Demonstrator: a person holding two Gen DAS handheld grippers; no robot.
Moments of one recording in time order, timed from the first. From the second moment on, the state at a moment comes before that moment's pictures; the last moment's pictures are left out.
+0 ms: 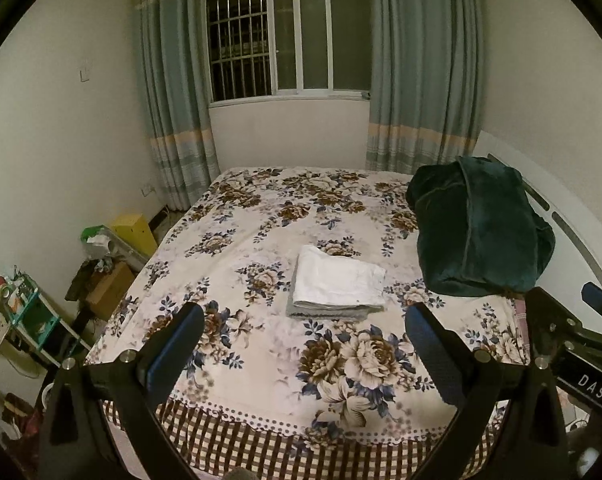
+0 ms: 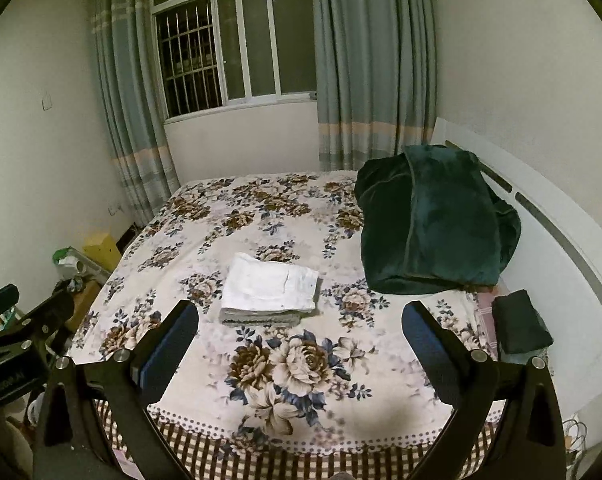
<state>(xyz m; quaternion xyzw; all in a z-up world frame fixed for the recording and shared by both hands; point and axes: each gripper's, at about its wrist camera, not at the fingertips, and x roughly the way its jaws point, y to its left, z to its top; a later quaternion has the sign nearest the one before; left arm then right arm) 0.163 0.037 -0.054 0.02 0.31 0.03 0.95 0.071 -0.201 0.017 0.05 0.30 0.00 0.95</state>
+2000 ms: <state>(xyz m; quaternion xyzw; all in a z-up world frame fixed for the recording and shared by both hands) 0.147 0.040 -0.054 0.02 0.31 0.04 0.95 0.074 -0.193 0.009 0.05 0.31 0.01 0.95</state>
